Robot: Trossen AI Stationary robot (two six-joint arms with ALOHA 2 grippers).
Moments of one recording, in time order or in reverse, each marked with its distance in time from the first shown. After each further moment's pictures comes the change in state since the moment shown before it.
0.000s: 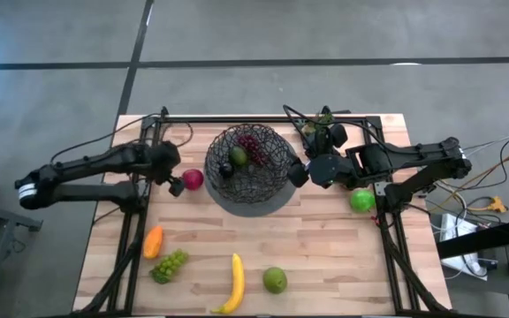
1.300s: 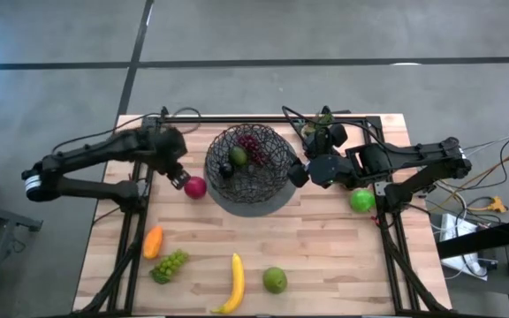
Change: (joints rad) left arm -0.001 0.143 0.289 -0.122 0.021 0.114; right arm 0.000 0.000 0.000 0.000 0.000 -0.036
